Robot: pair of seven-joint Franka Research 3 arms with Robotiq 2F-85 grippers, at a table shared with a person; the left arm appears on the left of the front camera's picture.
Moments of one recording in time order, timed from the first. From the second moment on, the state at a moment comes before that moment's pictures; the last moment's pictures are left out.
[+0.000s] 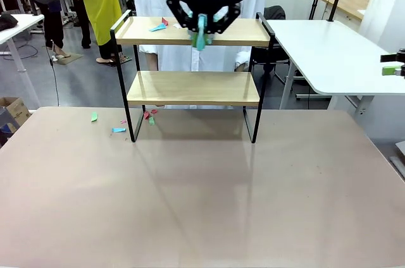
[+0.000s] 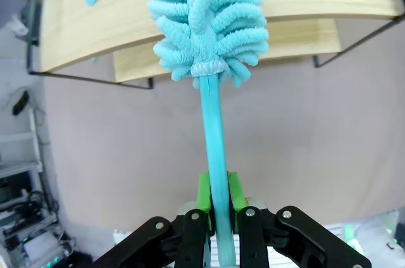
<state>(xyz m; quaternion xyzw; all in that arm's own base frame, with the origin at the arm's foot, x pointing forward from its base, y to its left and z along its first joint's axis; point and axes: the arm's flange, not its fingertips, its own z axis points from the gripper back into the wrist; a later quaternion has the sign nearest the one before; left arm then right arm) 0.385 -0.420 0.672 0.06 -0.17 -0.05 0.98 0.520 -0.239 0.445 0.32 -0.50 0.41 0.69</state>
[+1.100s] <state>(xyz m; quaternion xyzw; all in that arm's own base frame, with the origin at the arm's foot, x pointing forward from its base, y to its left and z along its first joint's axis) 0.366 -0.311 0.659 0.37 -0.20 -0.02 0.91 0.520 -0.239 0.445 0.32 -0.50 0.41 0.69</state>
